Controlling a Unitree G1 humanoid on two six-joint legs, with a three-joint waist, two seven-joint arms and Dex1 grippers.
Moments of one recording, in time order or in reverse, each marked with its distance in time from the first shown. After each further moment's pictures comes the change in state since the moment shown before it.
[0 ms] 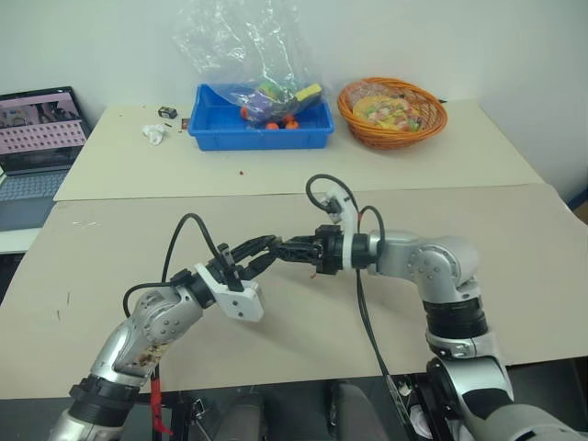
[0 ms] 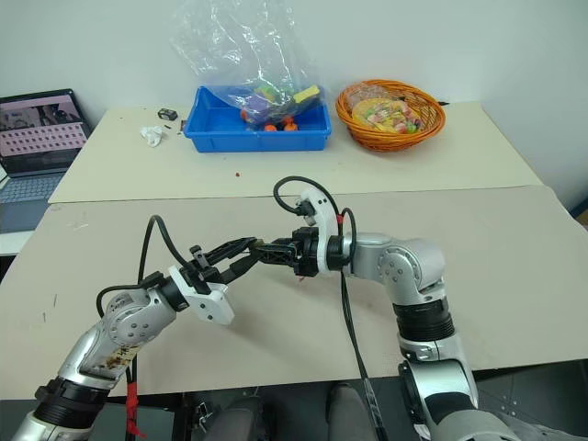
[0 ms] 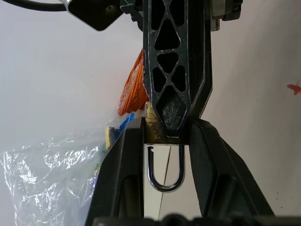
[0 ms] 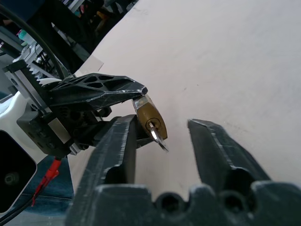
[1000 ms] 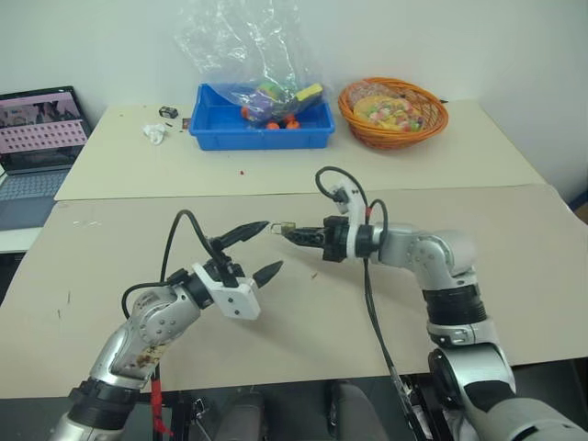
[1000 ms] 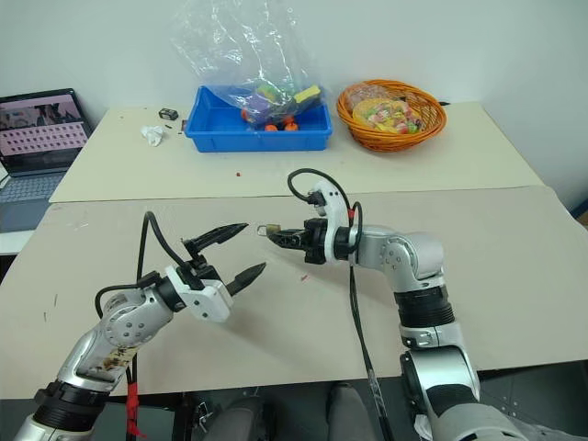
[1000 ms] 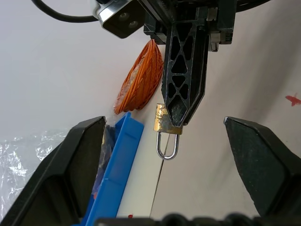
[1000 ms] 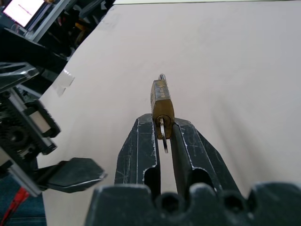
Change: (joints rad) left arm 0.019 -0.017 0.019 -0.037 -0.161 0.069 -0.073; right arm -0.055 -0.041 -0.021 0.194 -0.081 -0.108 0.031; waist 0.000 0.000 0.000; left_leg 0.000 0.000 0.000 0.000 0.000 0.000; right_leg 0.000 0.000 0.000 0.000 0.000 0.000
